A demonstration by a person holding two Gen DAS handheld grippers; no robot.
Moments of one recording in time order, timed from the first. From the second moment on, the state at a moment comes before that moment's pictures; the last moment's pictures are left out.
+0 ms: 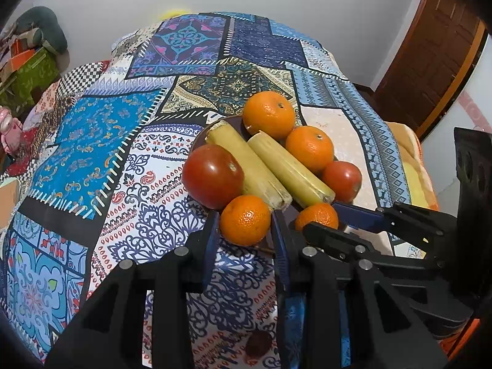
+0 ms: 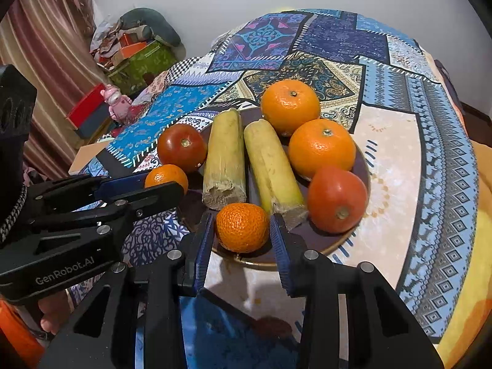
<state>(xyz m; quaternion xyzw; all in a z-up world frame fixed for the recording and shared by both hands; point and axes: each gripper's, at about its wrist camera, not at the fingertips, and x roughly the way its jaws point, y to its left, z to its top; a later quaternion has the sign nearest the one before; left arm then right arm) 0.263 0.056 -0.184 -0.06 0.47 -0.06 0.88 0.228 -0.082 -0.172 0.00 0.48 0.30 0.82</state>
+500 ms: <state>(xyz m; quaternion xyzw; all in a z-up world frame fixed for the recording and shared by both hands) 0.265 0.057 -0.196 -0.08 0.49 -0.06 0.87 0.227 -0.082 -0.176 -0.01 0.49 0.30 0.82</state>
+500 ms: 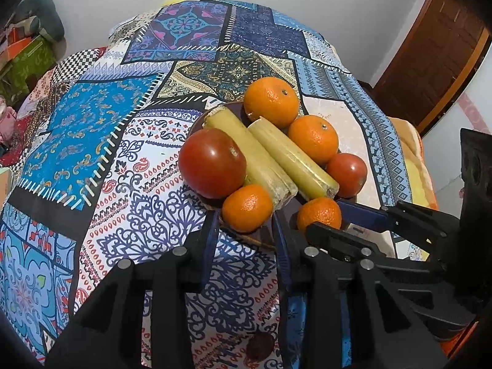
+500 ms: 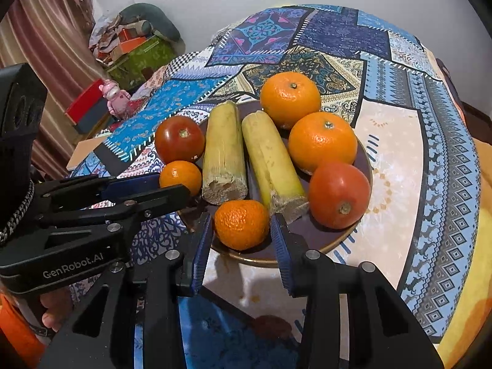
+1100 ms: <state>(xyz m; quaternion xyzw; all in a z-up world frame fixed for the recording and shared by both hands) 0.207 0.055 -0.162 -0.06 0.46 -0.06 0.88 0.189 -0.125 -0.148 -0.02 0.46 0.26 0.85</state>
